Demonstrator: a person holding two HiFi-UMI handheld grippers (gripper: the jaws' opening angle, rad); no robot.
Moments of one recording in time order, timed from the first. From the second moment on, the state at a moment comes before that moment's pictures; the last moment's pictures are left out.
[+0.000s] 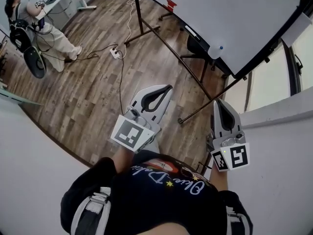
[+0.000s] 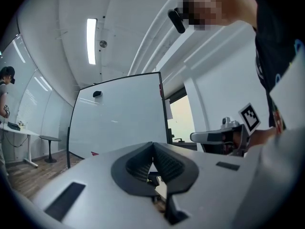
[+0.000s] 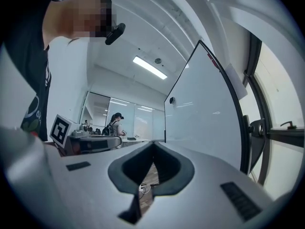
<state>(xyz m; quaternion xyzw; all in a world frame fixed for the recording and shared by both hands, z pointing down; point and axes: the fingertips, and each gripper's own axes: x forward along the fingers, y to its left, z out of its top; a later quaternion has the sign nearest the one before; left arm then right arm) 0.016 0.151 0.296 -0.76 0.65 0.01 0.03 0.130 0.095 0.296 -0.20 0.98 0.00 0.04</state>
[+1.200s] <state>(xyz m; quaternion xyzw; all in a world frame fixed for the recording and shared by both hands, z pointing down) -0.135 0.078 0.319 -0.82 0.57 0.01 0.00 0.003 0.032 0.309 -0.34 0.94 0.00 0.00</state>
